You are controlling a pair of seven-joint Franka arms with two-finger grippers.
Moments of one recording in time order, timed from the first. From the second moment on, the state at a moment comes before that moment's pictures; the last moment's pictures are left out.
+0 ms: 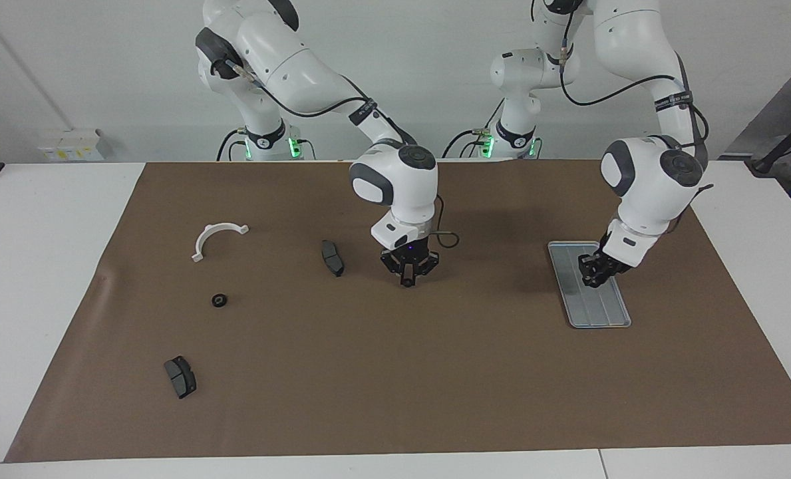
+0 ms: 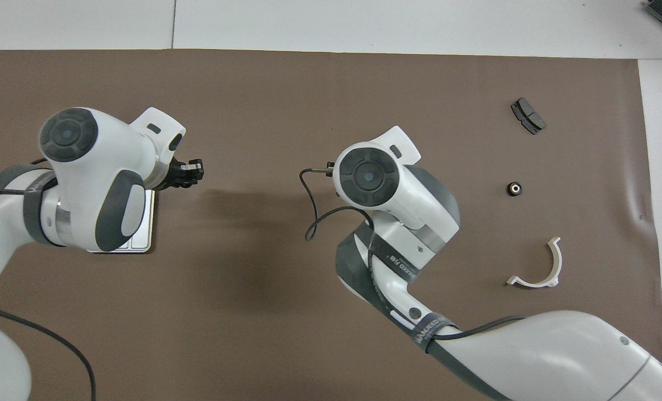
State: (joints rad) left arm -0.26 0.22 -0.06 -1.95 -0.02 2.25 -0.44; right arm 0.17 0.41 0.35 -1.67 -0.37 2.19 0.82
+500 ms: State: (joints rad) left arm -0.54 0.27 -0.06 -1.96 -0.02 2.39 -0.59; right arm 0.15 0.36 0.00 -1.77 -0.03 2.26 0.18
